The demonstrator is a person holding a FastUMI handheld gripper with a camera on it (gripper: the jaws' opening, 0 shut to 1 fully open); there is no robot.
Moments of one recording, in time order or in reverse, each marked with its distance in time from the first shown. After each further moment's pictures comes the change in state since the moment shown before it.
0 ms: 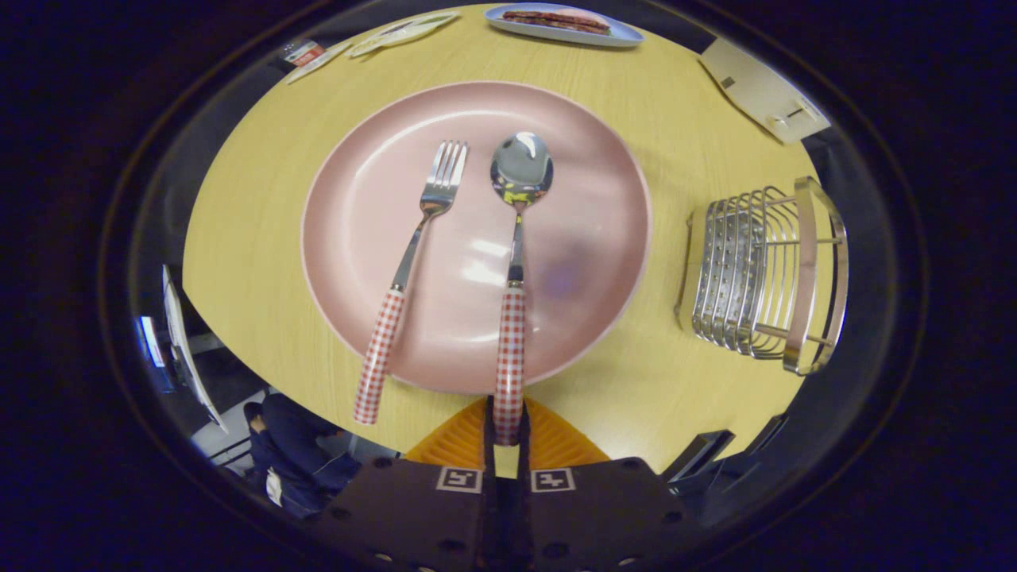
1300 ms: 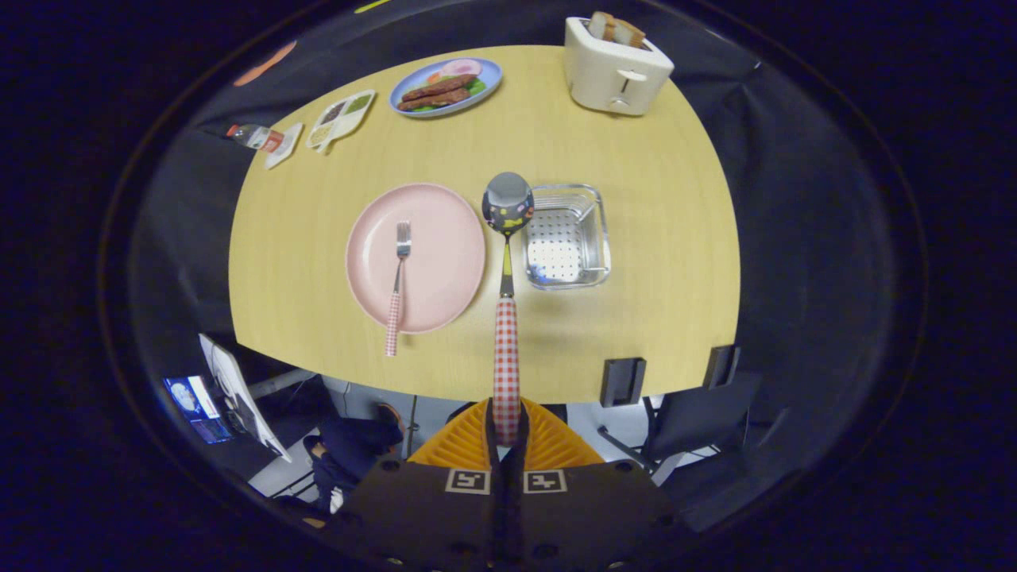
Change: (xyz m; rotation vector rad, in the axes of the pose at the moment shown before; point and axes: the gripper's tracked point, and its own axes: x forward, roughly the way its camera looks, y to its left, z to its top) arm -0.159 -0.091 -0.052 0.263 -0.013 0.072
